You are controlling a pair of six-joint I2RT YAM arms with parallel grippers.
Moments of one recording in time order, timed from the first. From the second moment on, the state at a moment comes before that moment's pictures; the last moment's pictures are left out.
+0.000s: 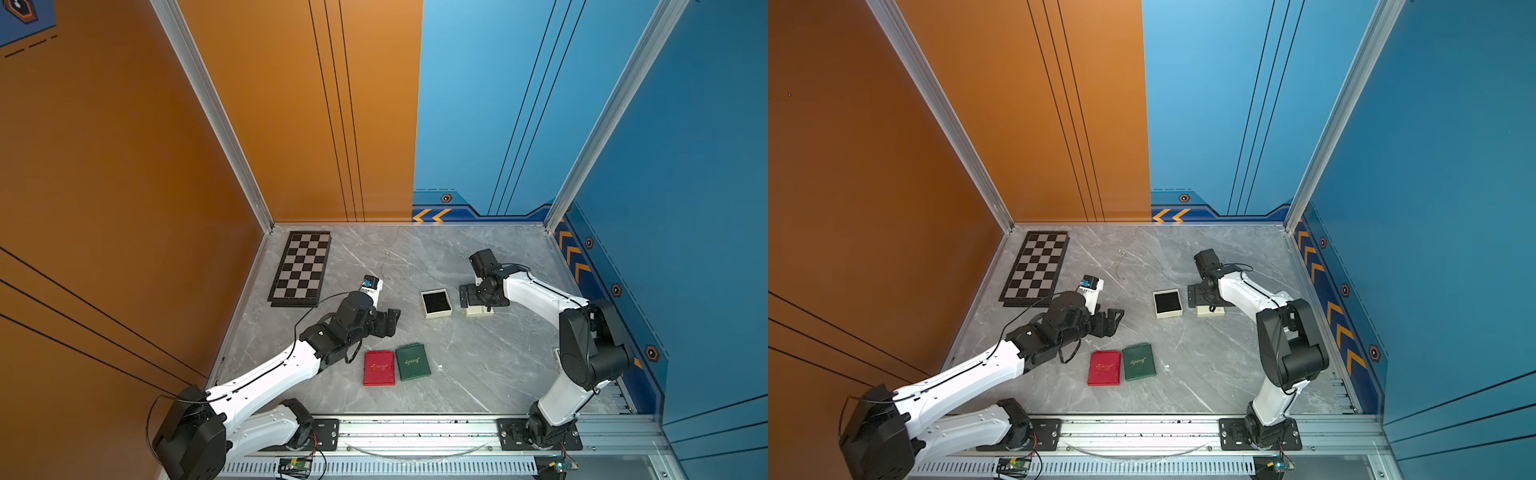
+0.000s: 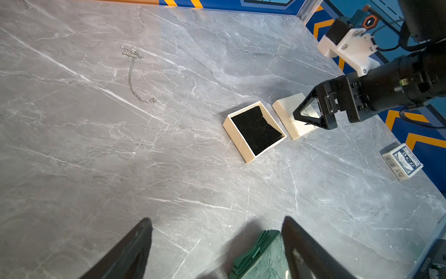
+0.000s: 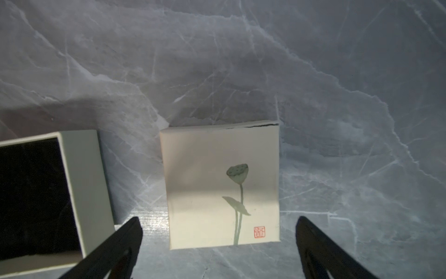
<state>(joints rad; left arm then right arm) -0.70 1.10 0.67 -0.15 -0.08 -0.42 0.32 1.72 1.15 -0.66 0.14 0.28</state>
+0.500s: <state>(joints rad) -0.70 1.13 0.67 -0.14 -0.07 -0.42 0.28 1.81 1.19 -0.66 0.11 0.26</state>
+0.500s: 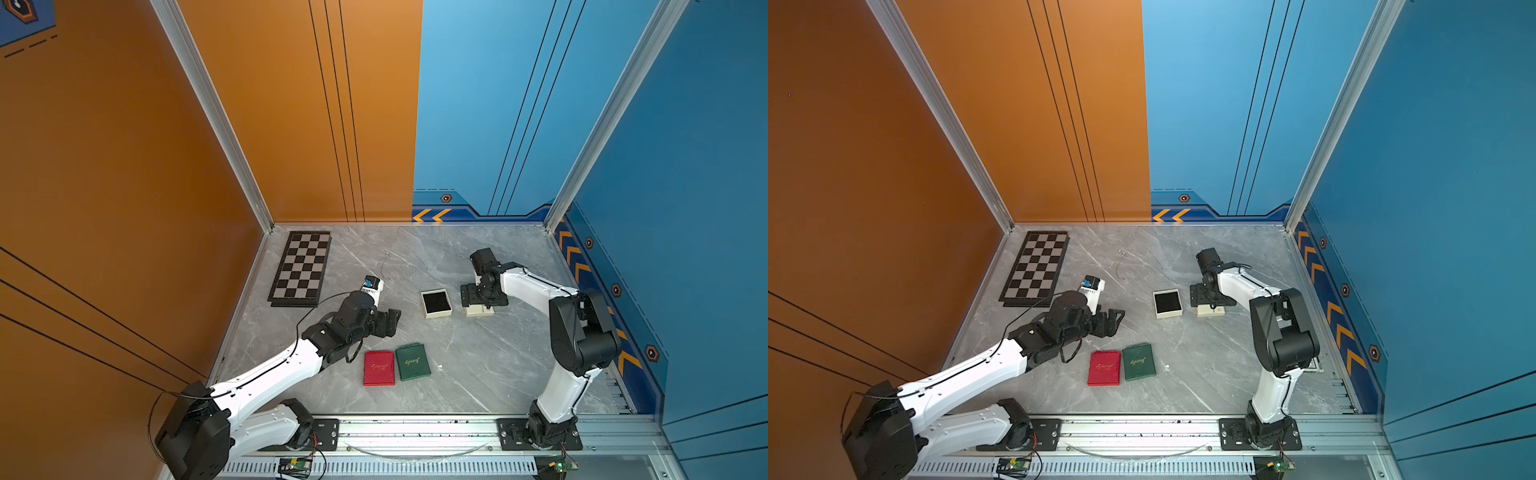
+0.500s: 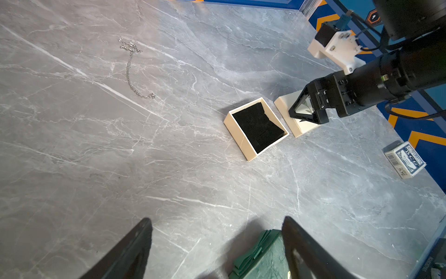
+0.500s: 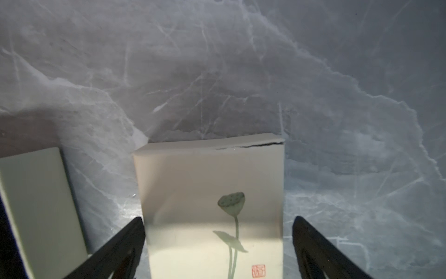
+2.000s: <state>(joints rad) -0.69 1.14 0.66 -0.11 -0.02 -0.42 0.45 1.78 1.34 -0.76 0.07 0.32</state>
